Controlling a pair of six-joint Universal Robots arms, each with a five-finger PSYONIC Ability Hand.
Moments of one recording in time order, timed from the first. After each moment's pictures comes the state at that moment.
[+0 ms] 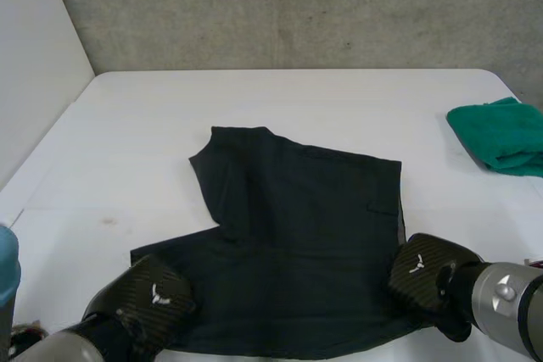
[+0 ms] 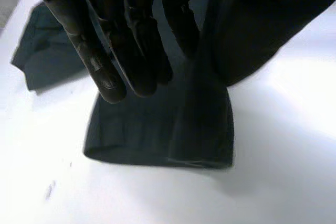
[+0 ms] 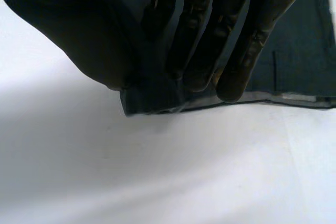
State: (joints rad) left arm 4.04 -1.52 -1.90 2.73 -1.64 3.81; right arm 1.95 -1.47 1.75 0.61 1.38 2.12; left_hand 1.05 1.05 1.06 1.06 0.89; right_hand 0.98 1.19 1.20 1.19 1.00
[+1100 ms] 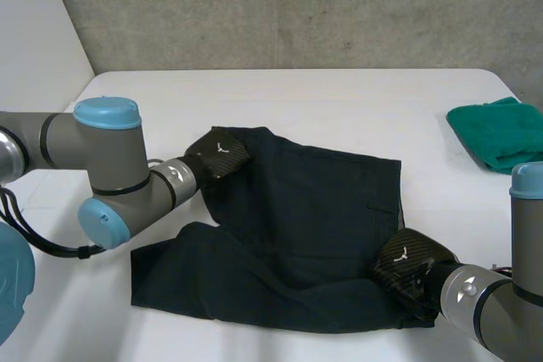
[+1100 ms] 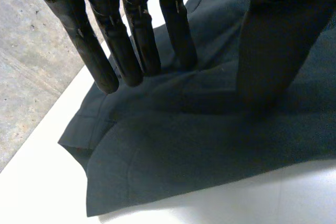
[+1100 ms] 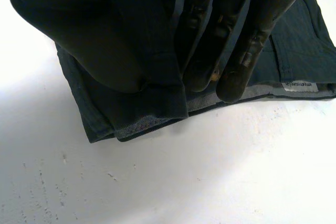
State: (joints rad) left arm 4.31 -2.39 -1.10 3.12 -1.17 3.82; right arm 1.94 -1.35 1.86 0.26 1.37 2.26; left_hand 0.67 0.66 0.66 0.66 0.48; right_hand 0.99 1.19 1.20 1.19 1.00
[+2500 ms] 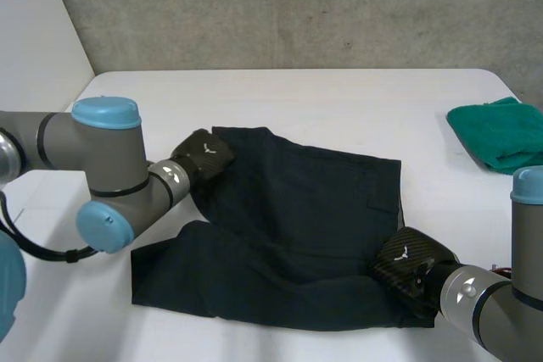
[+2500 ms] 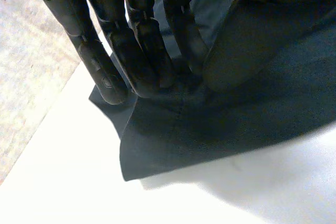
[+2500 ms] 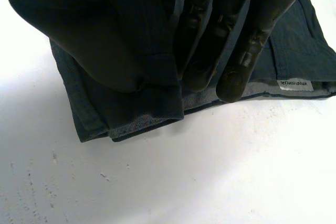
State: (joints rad) left arm 4.30 -2.35 -1.15 3.11 -1.35 3.88; right arm 1.94 -1.34 1.88 0.22 1.36 2.26; left_hand 1.16 1.20 1.19 1.20 0.98; right_hand 0.99 1.19 1.20 1.19 1.00
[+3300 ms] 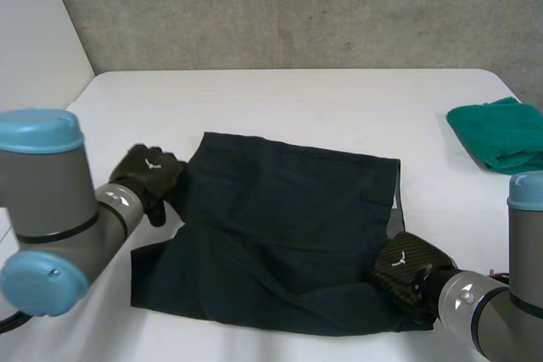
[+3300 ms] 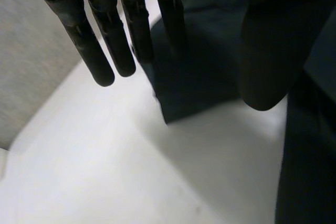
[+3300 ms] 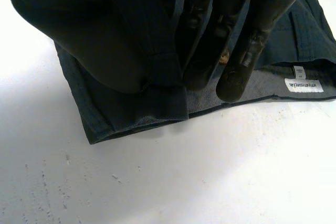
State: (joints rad) left arm 4.32 -1.94 -1.61 3.15 -1.59 3.70; right arm 1.95 -1.35 1.89 0.22 1.37 2.26; left_hand 0.60 0.58 0.58 0.58 0.39; right_hand 0.99 1.19 1.20 1.19 1.00
